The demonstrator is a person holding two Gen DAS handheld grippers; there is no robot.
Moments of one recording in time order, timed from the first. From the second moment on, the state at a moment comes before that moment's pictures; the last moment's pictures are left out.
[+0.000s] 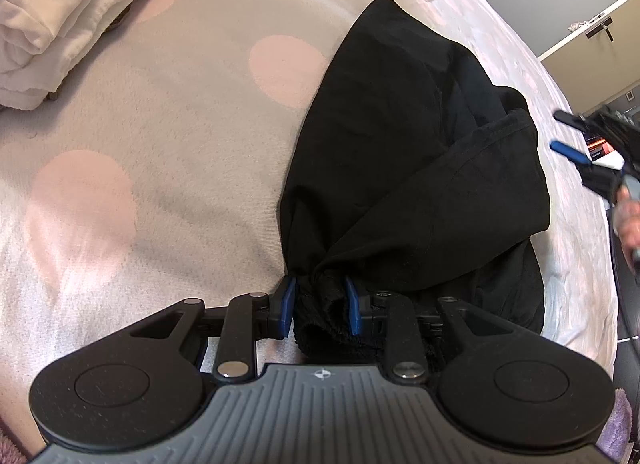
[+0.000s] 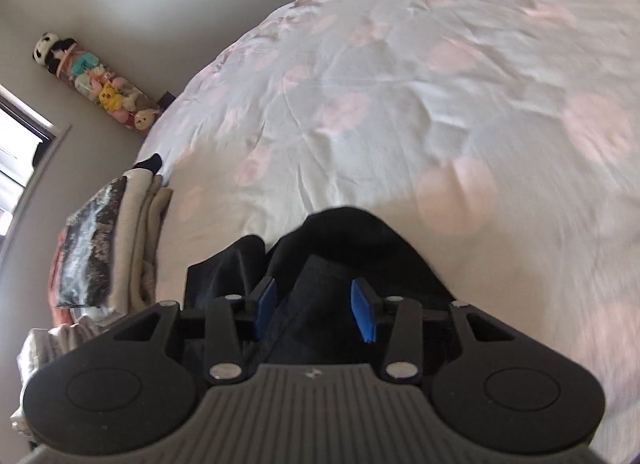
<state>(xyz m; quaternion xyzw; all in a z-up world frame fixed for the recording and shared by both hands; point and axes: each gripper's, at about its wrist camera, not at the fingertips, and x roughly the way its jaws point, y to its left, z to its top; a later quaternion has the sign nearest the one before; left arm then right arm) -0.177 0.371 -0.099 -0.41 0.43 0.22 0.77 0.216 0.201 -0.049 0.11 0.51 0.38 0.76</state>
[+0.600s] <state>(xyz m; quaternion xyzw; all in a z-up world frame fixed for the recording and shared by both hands) -0.177 0.372 -0.100 -0.41 0.44 0.22 0.77 0.222 0.252 -0.037 0.01 0.50 0.40 0.77</state>
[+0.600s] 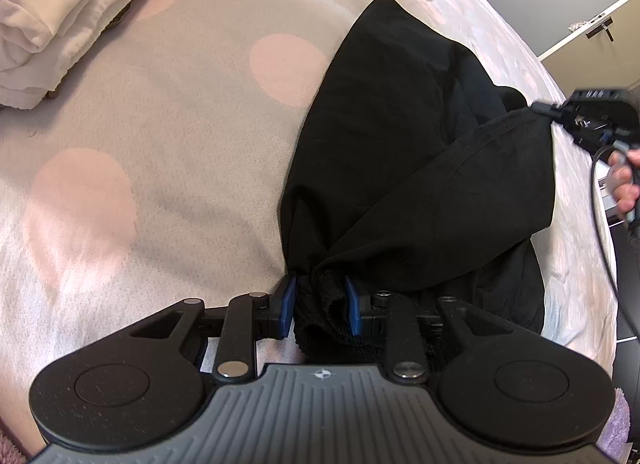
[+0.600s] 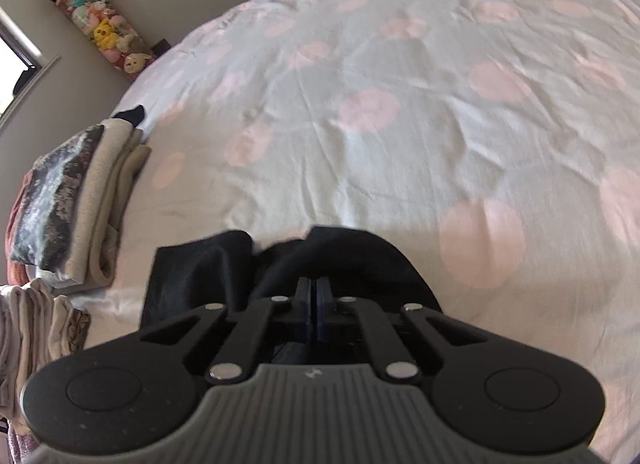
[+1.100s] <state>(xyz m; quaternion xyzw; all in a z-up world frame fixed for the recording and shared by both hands) -0.176 0.367 -0.094 -0.39 0.45 0.23 0.77 0.148 0.400 0.053 -0.08 0.40 0.54 0.74</state>
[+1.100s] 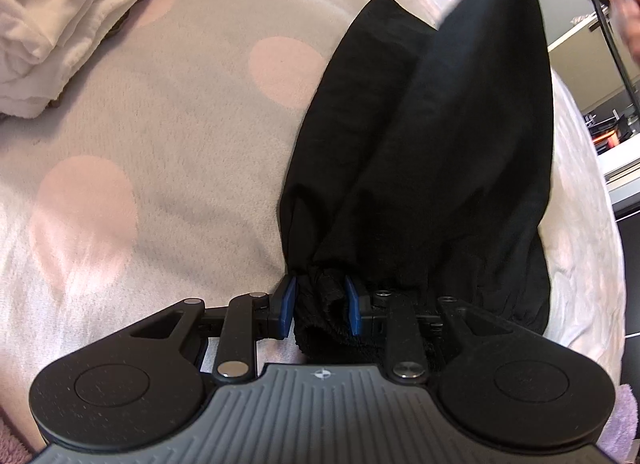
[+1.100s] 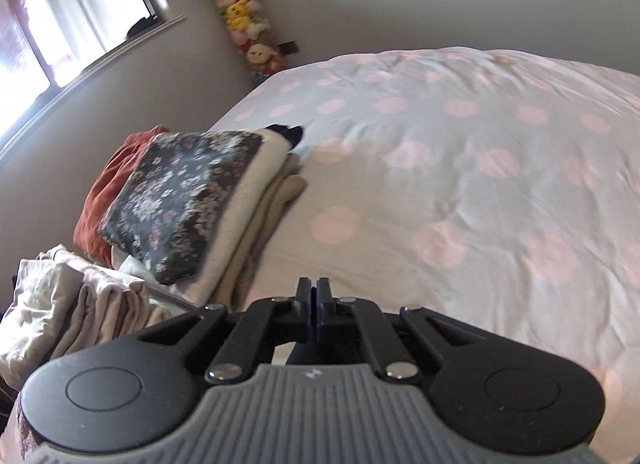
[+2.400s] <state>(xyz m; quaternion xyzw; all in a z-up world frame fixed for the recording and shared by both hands) -0.192 0.363 -0.097 -0.38 0.45 0.24 0.77 0.223 0.344 -0.069 -0.15 0.49 0.45 0.73</state>
